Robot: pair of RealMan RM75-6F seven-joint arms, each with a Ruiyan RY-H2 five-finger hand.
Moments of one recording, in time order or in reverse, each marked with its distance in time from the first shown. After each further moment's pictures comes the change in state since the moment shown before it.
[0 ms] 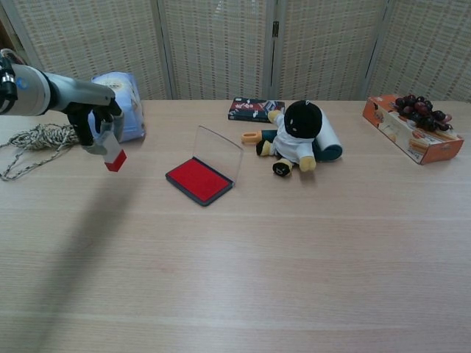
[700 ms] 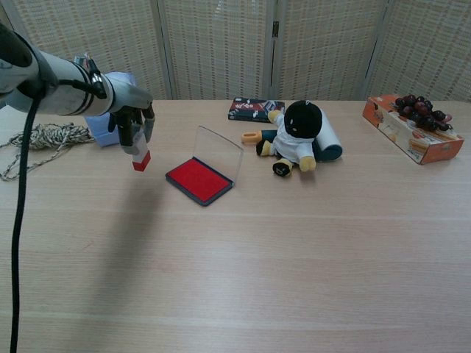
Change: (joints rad) left arm -0.177 -0.185 -0.064 0.139 -0.358 0.076 0.288; right arm 0.001 0.038 -0.001 0.053 -0.013 0.007 0.192
